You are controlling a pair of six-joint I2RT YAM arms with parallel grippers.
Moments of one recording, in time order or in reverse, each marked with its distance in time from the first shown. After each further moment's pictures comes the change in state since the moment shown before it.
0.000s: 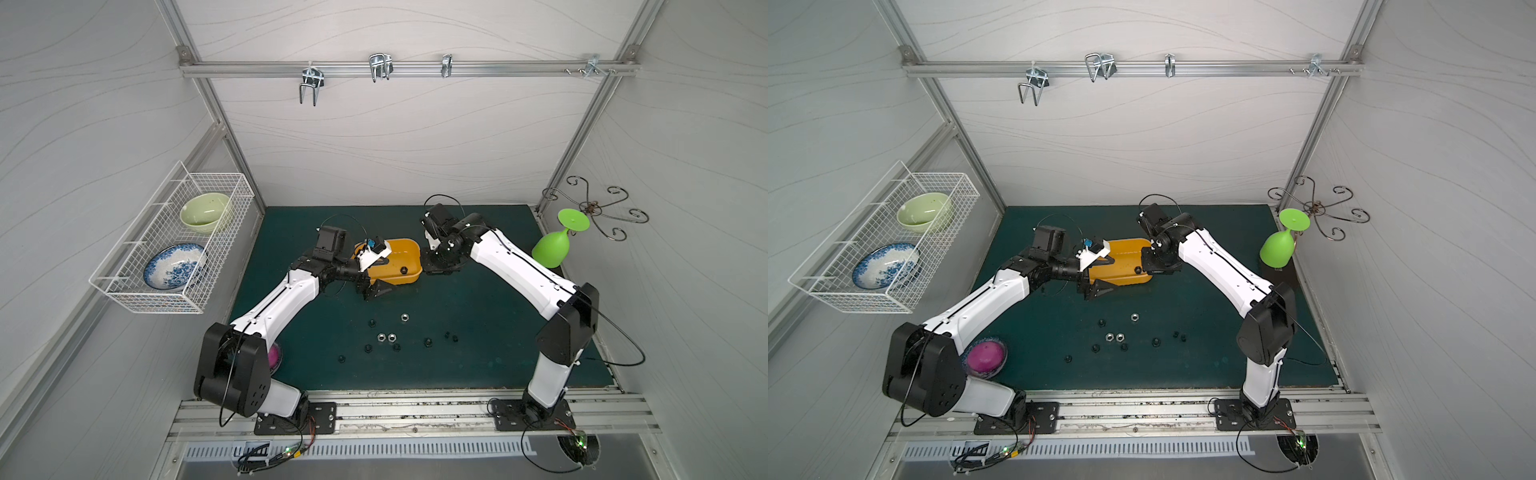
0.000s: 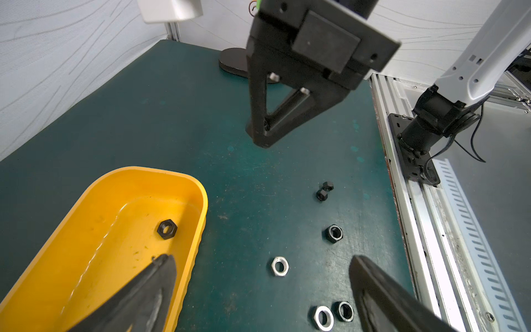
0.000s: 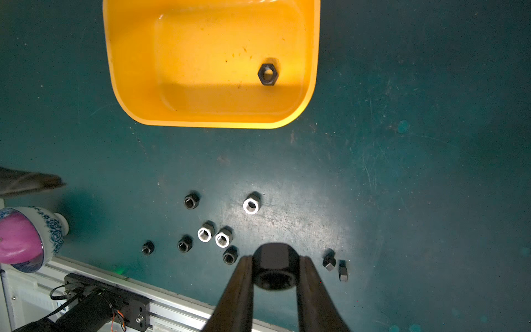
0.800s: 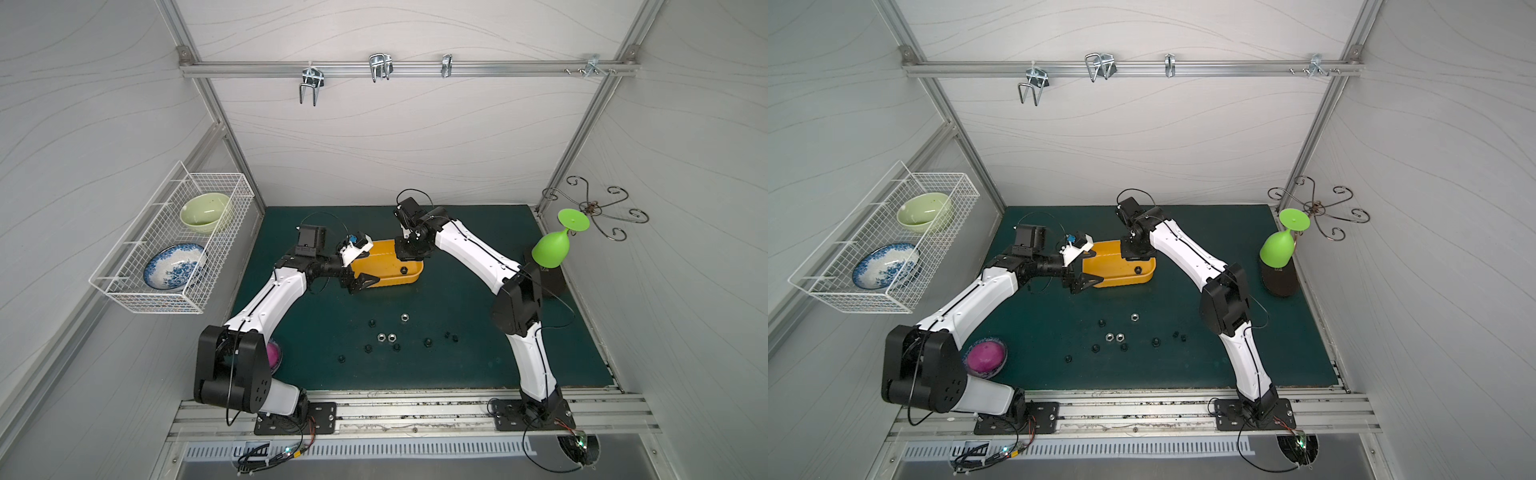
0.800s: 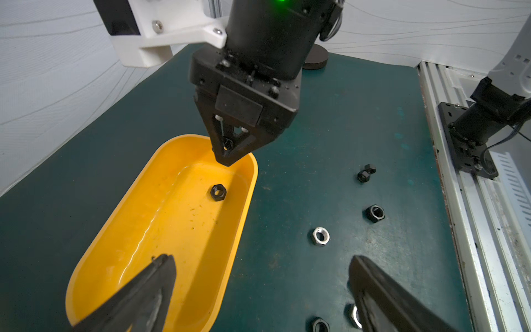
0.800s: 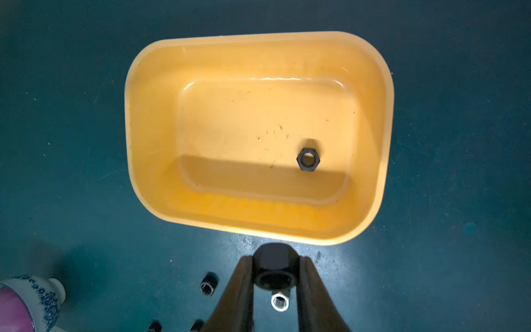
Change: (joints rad) left arm 0.136 0.012 -0.011 0.000 -0.030 0.083; right arm 0.002 0.388 0.356 0.080 0.015 -0.011
